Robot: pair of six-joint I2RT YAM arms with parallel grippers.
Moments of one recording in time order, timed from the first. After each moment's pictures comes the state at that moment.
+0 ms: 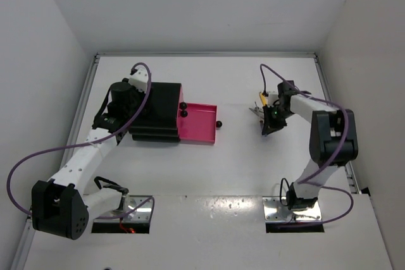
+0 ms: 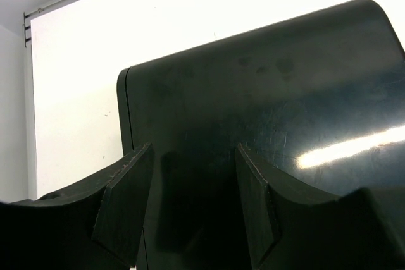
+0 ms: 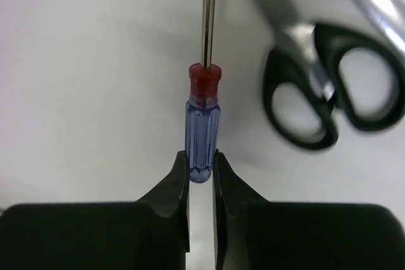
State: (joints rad) left arm -0.20 1.11 0.81 -0.08 -0.08 0.20; right arm 0.02 1.80 1.03 -0.61 -0.30 -0.12
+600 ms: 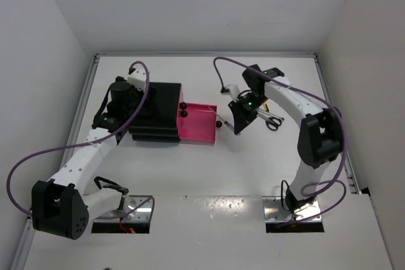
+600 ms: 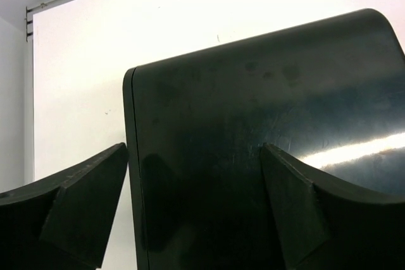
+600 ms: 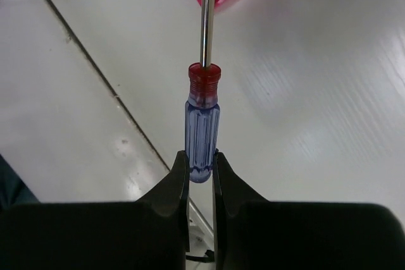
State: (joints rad) left arm -0.20 1.11 0.81 -0.08 -0.09 0.17; right arm 0.32 1.76 1.40 -1.11 -0.58 -0.44
